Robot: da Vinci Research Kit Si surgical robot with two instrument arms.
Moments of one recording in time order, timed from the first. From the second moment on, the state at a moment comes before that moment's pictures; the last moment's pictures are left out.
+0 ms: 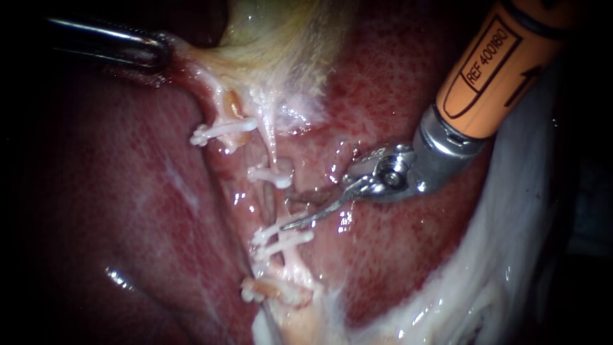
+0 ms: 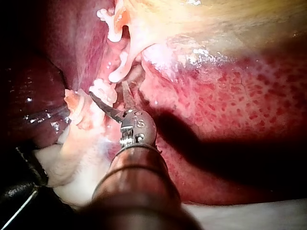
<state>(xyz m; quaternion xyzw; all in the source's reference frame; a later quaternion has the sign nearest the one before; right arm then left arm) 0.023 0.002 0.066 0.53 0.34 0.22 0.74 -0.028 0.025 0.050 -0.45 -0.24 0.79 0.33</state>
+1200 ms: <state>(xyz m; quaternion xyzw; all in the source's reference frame) 0.025 0.003 0.066 0.60 0.47 0.15 0.63 -0.028 0.025 0.050 -0.45 -0.24 0.79 0.33</state>
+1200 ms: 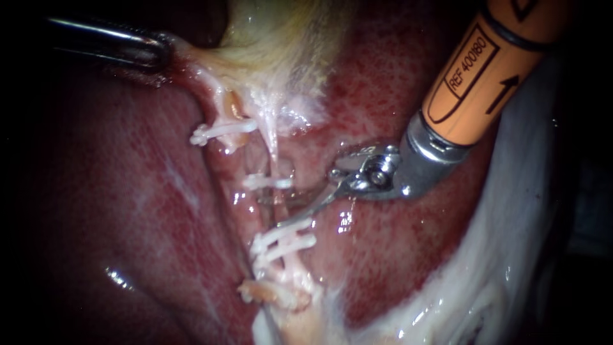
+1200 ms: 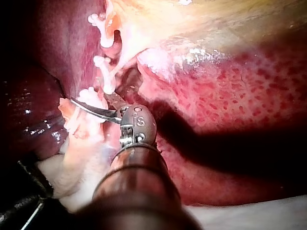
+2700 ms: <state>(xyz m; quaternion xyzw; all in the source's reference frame) 0.031 0.002 0.062 0.57 0.51 0.18 0.61 -0.028 0.025 0.050 -0.45 -0.24 0.79 0.33</state>
